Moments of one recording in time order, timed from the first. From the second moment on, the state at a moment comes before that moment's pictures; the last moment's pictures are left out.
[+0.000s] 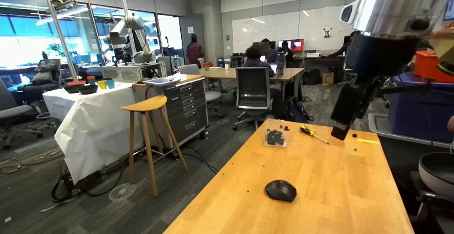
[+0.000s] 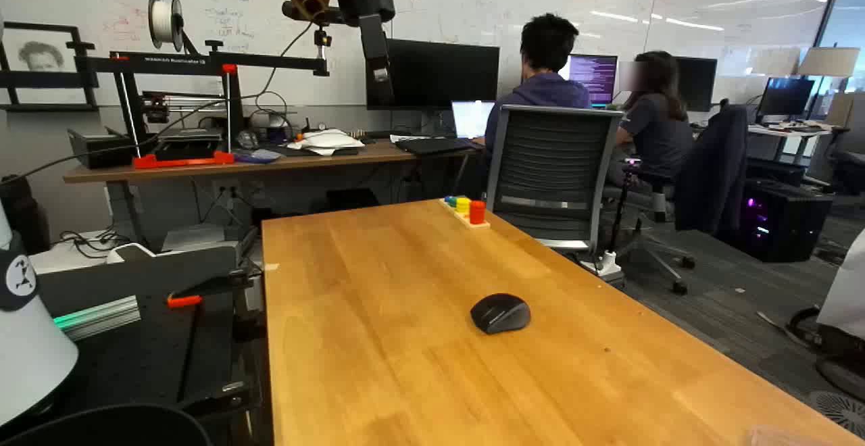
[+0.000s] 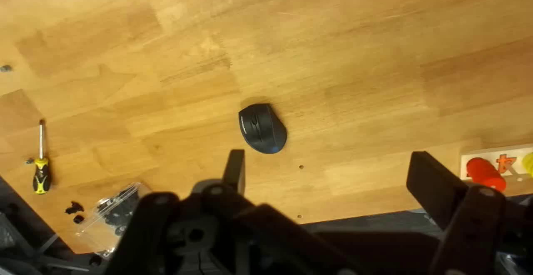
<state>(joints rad) -0.06 -0.35 0.42 -2.49 -0.14 2.26 0.73</state>
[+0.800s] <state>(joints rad) -0.01 -0.34 0.36 -2.47 -0.12 2.26 0.73</state>
